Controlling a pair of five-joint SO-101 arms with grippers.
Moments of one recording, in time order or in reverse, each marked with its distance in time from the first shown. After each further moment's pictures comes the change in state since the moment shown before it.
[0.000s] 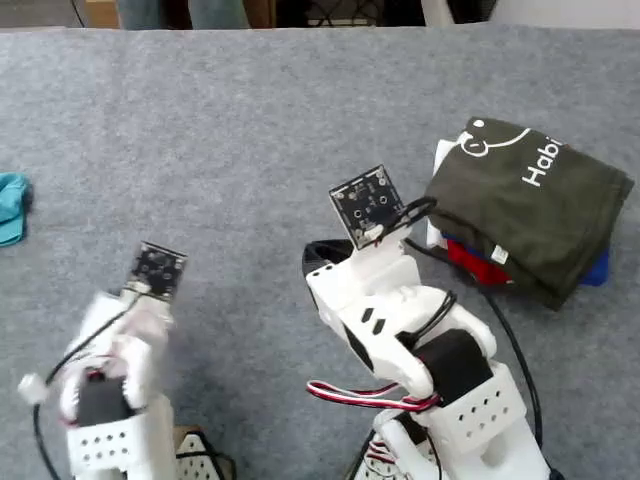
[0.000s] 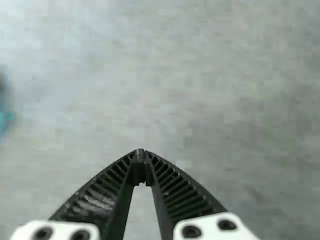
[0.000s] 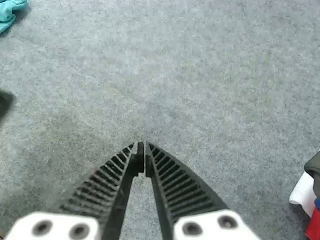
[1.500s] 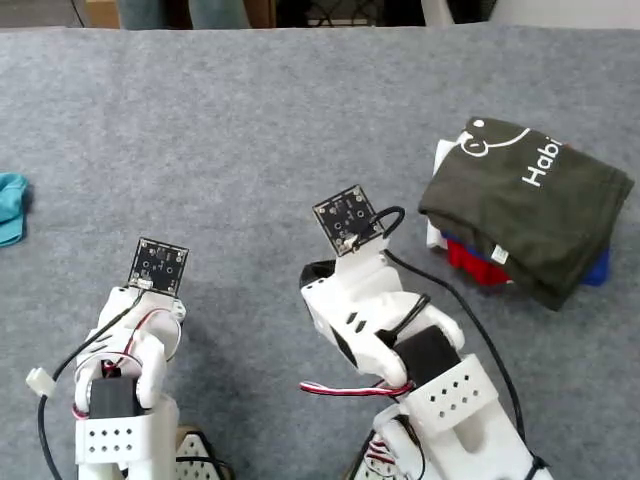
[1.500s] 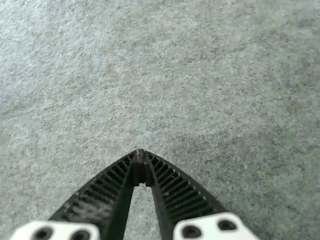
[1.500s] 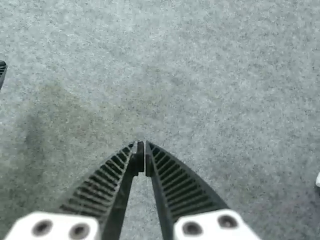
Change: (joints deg) left arm 10.9 0.0 8.0 -6.2 17.0; right arm 0.0 0.4 15.6 -9.4 0.0
